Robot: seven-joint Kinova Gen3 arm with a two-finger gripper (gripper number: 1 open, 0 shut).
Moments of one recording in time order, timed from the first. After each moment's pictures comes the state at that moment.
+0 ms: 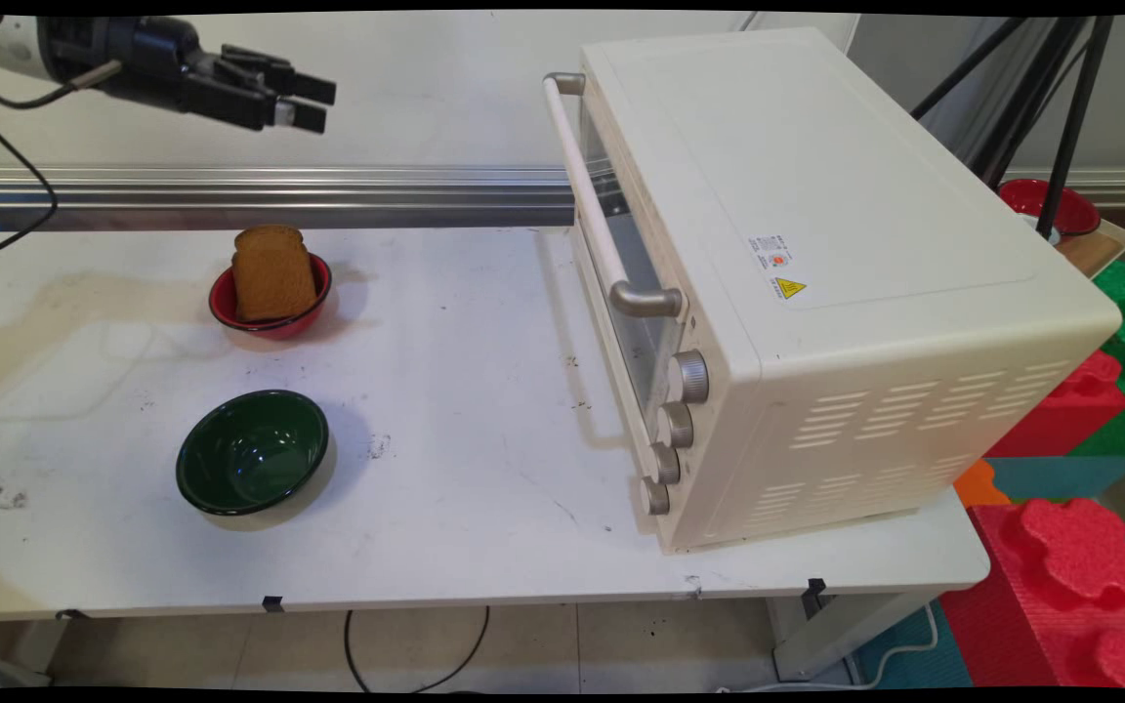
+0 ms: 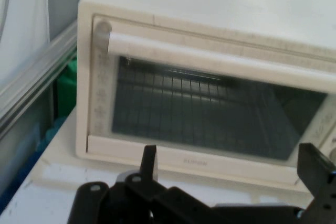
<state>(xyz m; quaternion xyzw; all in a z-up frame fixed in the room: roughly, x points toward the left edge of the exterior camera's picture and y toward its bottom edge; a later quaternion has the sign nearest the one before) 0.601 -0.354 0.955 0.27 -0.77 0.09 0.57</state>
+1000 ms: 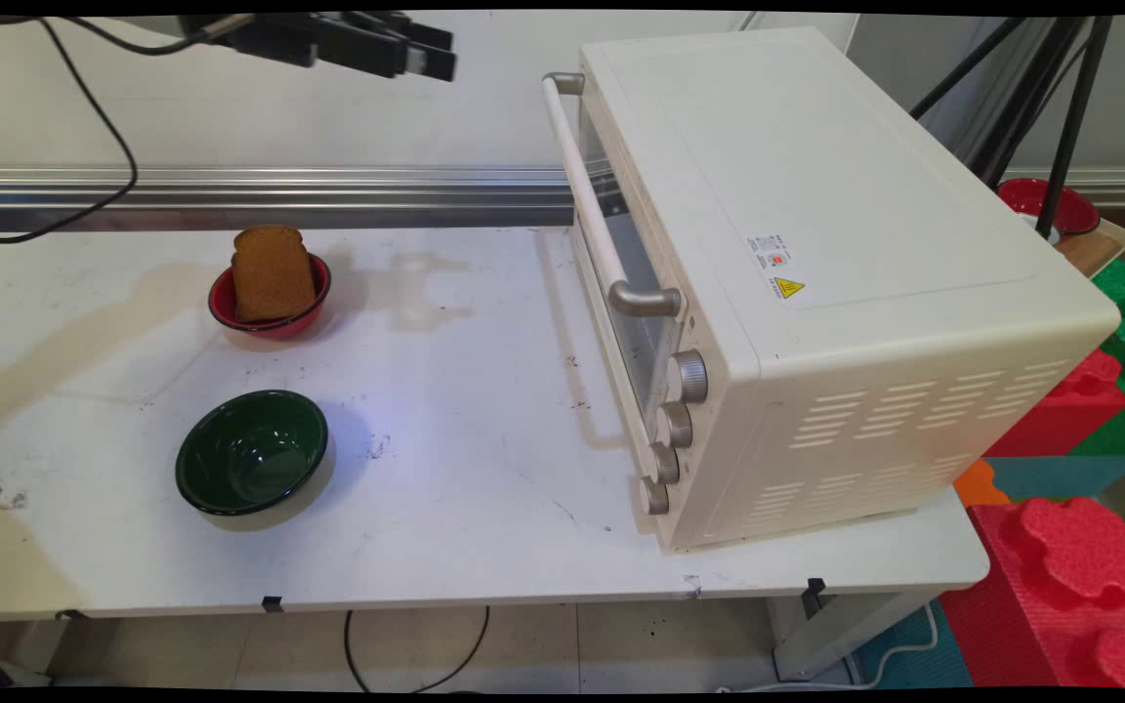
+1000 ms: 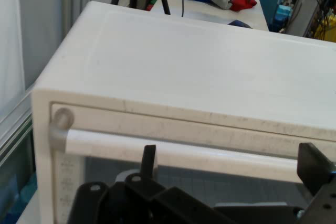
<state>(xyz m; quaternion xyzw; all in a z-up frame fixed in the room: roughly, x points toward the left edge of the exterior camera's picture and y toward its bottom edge) 0.497 -0.404 0.982 0.25 -0.76 0.09 0.59</state>
